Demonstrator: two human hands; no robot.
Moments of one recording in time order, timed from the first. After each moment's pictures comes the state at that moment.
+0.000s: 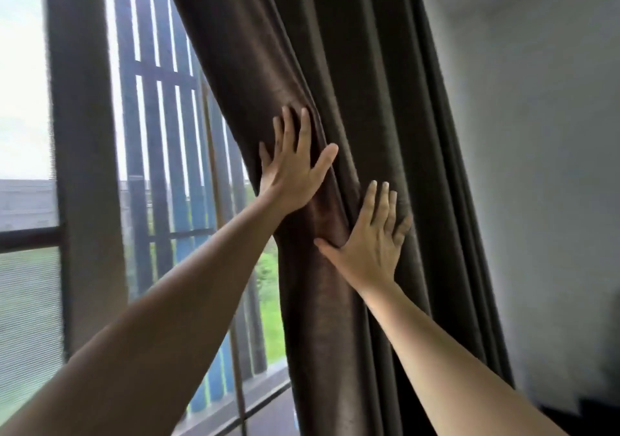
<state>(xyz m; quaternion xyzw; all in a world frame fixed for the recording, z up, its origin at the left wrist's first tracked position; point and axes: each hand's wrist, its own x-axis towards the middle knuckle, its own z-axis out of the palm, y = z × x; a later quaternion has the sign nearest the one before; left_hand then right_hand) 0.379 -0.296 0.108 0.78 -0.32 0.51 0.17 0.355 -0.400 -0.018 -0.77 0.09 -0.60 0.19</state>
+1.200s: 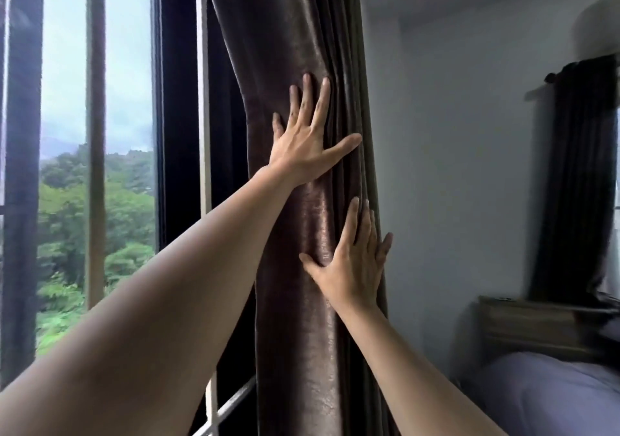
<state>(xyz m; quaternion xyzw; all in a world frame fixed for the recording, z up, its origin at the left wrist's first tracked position) 0.617 -0.691 0.119 0.71 -0.47 0.46 0.26 0.589 -0.765 -0.055 -0.74 0.20 -0.64 0.03</state>
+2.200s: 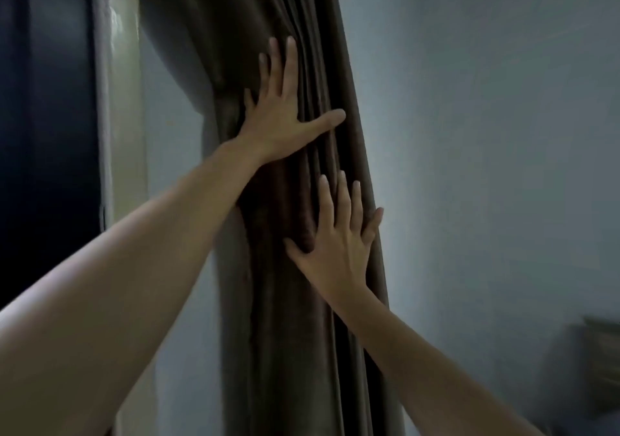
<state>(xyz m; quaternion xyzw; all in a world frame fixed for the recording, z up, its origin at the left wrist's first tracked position) 0.703 -0.850 0.125 0.76 -0.38 0.49 0.21 0.699 -0.945 -0.048 -0.74 0.04 -0.67 0.06</state>
